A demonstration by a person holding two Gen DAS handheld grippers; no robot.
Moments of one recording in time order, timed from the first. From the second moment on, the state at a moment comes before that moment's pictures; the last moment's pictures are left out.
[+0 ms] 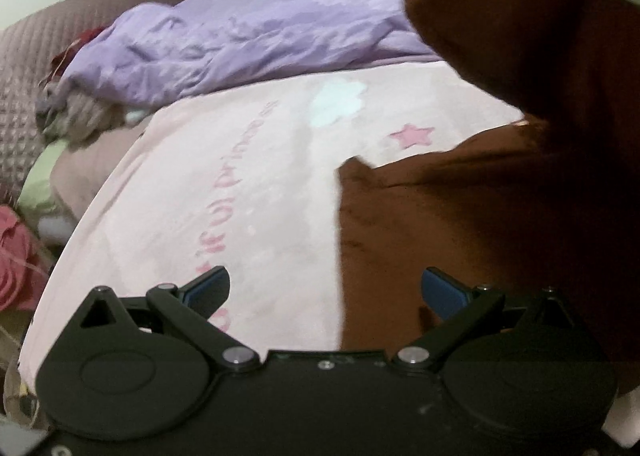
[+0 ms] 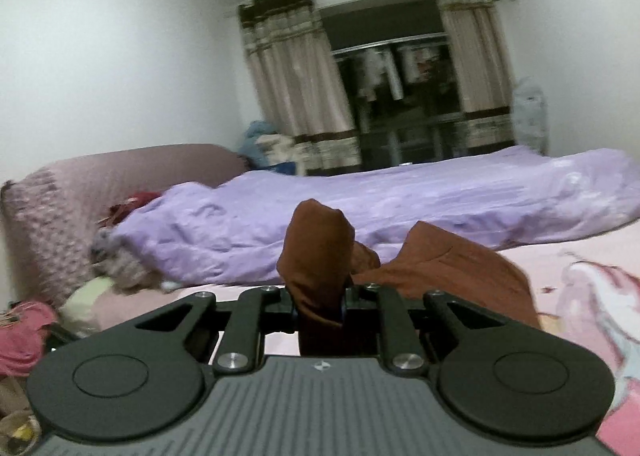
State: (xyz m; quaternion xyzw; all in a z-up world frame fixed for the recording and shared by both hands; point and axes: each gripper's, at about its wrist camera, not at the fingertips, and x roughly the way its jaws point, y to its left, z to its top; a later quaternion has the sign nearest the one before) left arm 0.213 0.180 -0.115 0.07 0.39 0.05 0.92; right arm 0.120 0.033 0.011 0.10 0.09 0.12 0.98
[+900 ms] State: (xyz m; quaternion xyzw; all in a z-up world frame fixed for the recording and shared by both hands) left arm 0.180 0.224 -0.155 0.03 0.43 0.08 0.90; right arm 0.136 0.092 -0.097 0.10 0.29 0.14 0.94
